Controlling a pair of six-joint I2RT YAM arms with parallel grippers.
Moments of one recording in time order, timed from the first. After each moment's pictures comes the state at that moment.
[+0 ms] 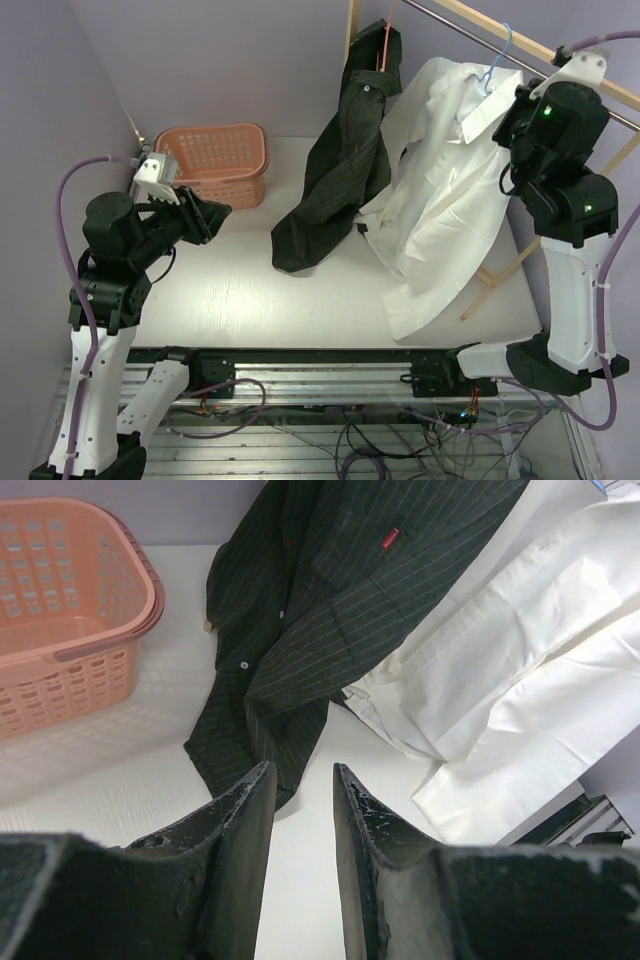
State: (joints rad) left arm -0.13 0.77 1.20 -0.60 0.43 -0.32; right arm 0.33 1.31 2.06 -0.87 0.62 0.13
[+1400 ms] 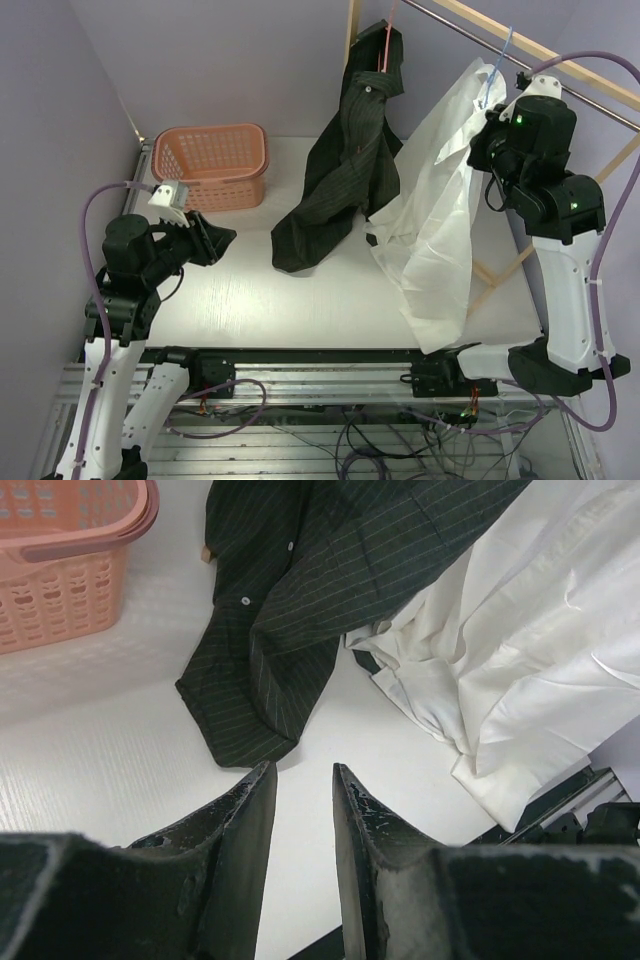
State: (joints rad) left arm -0.13 0.65 0.98 -0.59 0.43 -0.34; right arm 0.32 1.32 2.01 -1.01 0.40 0.25
